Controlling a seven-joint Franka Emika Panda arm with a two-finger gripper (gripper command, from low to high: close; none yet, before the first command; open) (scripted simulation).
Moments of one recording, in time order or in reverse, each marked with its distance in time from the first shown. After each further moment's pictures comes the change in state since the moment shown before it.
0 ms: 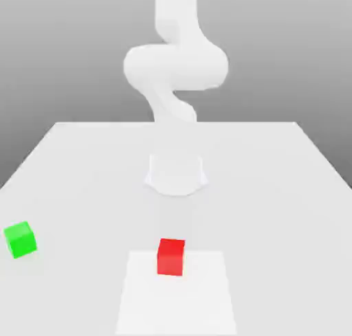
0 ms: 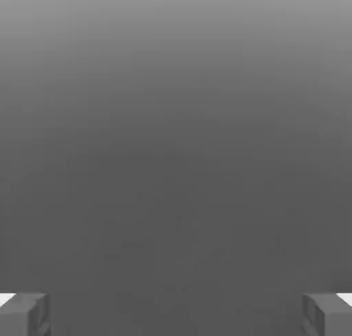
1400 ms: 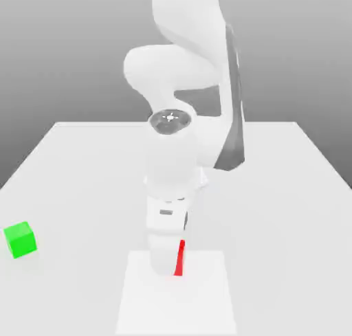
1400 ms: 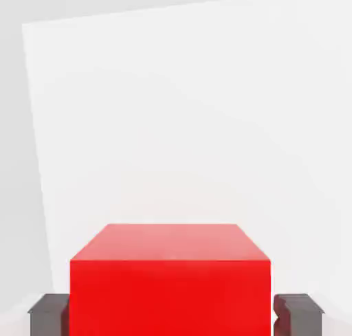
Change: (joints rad) arm 0.156 0.936 -0.115 -0.506 0.269 0.697 -1.571
